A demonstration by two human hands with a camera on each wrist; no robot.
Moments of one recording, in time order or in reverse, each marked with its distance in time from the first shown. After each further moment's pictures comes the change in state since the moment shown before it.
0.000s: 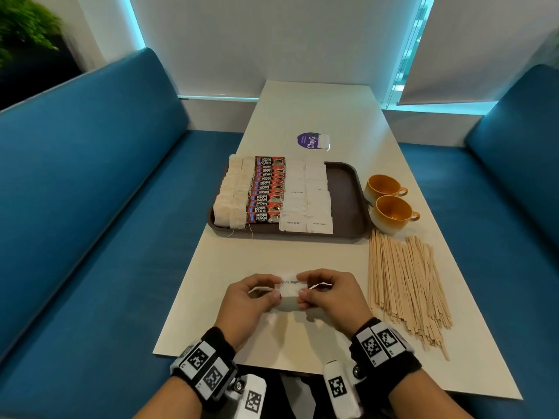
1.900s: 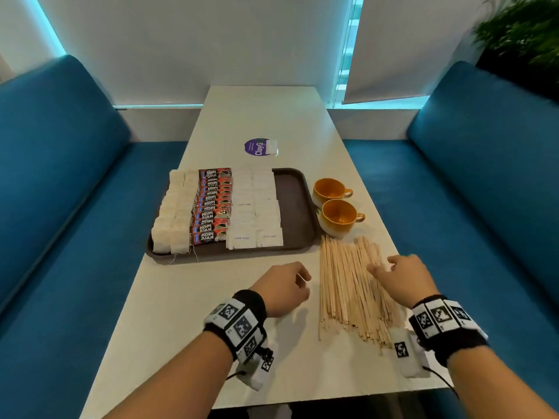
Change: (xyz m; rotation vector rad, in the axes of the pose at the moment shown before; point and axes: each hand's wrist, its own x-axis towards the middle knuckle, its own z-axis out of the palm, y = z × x) left_hand 0.070 0.057 0.138 0.985 -0.511 0.040; right_hand 0.019 -0.021 -0.200 -0.945 0.465 0.341
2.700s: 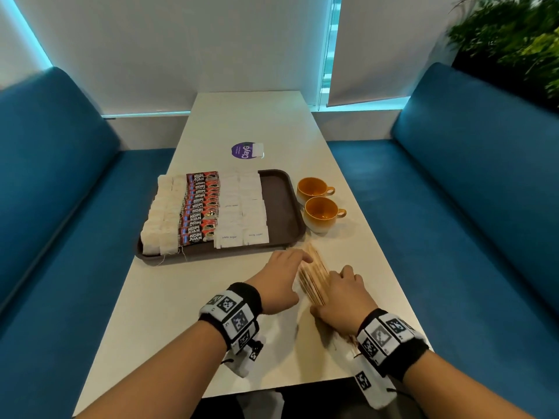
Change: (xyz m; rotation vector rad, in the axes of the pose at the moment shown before) left_hand -0.006 0.022 0.006 0.217 -0.056 0.246; right_hand -0.066 -0.029 0.045 -0.215 -0.164 -0.286
